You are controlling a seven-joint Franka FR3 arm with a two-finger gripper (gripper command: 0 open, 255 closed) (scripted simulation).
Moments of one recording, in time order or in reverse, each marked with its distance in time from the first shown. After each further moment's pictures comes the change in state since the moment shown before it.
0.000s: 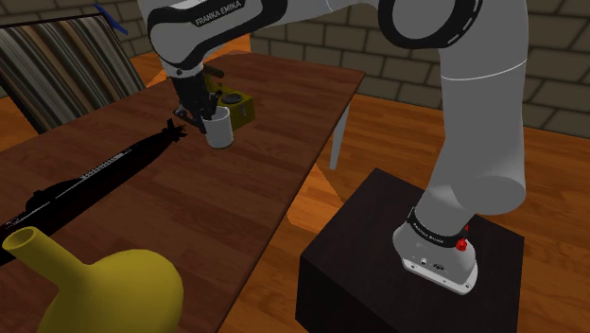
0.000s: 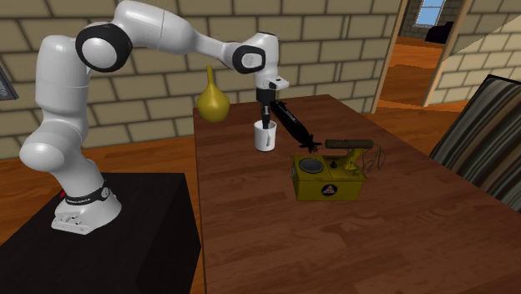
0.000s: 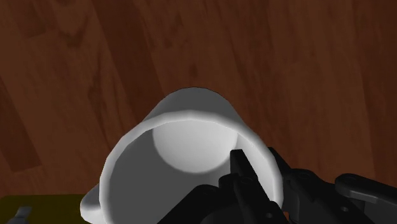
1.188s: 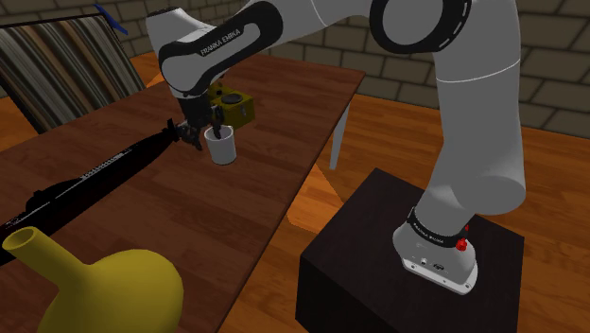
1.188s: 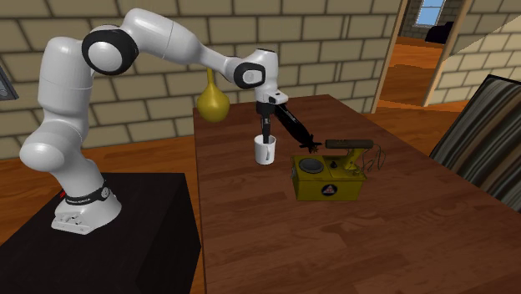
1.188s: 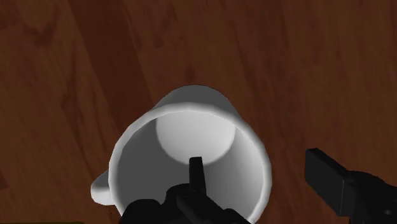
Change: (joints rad) arm 0.001 0.039 -0.003 -0.075 -0.007 0.114 0.011
